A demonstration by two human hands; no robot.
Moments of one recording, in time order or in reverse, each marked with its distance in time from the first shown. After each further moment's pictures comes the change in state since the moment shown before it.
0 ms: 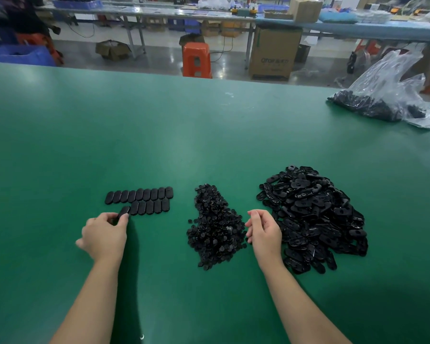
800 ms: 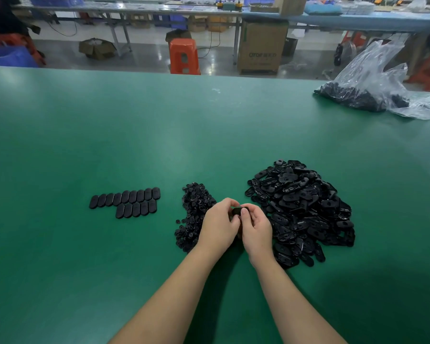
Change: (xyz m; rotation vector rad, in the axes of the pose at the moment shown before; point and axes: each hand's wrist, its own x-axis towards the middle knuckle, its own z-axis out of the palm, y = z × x) left_hand -0.168 0.165 0.058 -0.311 -0.613 0.697; right_hand 0.012 0.014 -0.002 0.070 0.041 0.016
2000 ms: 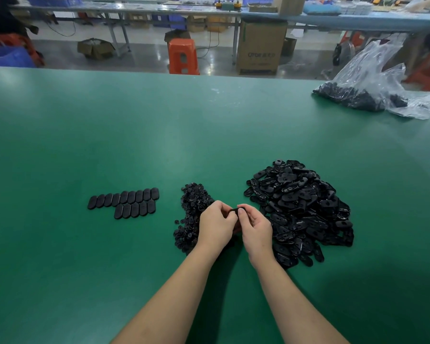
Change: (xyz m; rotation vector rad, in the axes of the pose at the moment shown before) left_hand 0.003 0.003 0.003 -0.152 0.045 -0.270; right_hand 0.000 -0.002 -0.001 0.060 0.001 0.004
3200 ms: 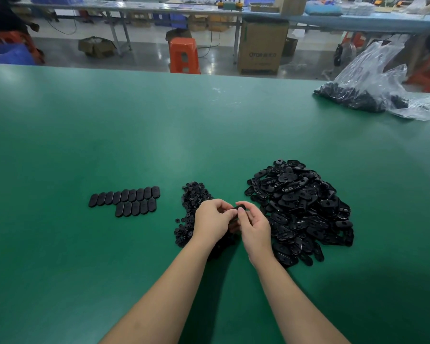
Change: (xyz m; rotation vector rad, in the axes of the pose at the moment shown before) left_hand 0.006 0.000 -0.014 -0.098 -0.053 -0.026; right_hand -0.002 -0.001 0.001 0.023 -0.070 -0.008
